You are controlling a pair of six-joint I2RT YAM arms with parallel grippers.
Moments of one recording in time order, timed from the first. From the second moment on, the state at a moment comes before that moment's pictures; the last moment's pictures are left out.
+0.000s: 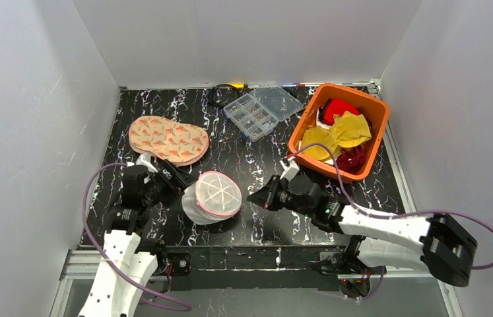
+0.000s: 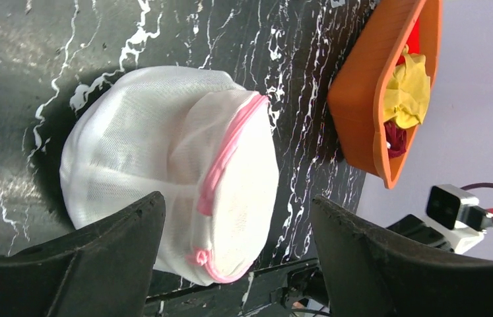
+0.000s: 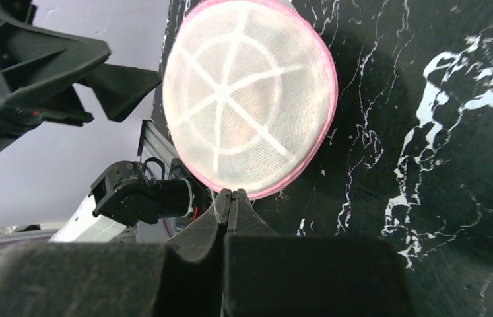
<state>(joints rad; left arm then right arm) -0.09 0.56 0.58 -0.66 0.32 -0.89 1.06 1.12 0.48 0.28 0.02 1.07</state>
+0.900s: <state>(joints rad) -0.23 1.07 0.78 -0.67 0.43 -0.52 1.05 0.85 0.44 -0.03 -0.04 0.85</state>
